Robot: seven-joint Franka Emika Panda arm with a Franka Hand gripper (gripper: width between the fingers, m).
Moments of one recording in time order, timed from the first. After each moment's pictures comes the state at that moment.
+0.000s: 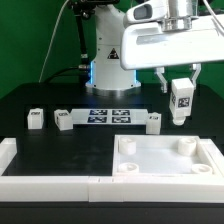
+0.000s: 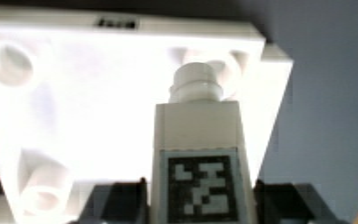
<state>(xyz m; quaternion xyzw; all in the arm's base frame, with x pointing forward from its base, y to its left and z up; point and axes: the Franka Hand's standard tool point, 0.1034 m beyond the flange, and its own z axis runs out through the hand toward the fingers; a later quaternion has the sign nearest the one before) 0.518 0.103 0.121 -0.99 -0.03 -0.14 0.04</state>
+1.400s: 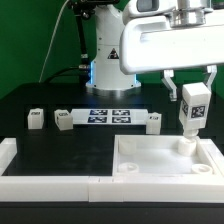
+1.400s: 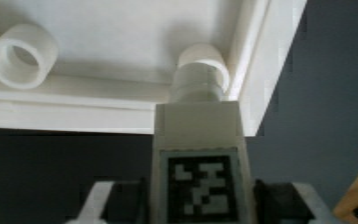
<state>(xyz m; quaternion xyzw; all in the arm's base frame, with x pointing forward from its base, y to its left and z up) 0.611 0.097 0.134 -0.98 -0.05 -0.16 0.04</state>
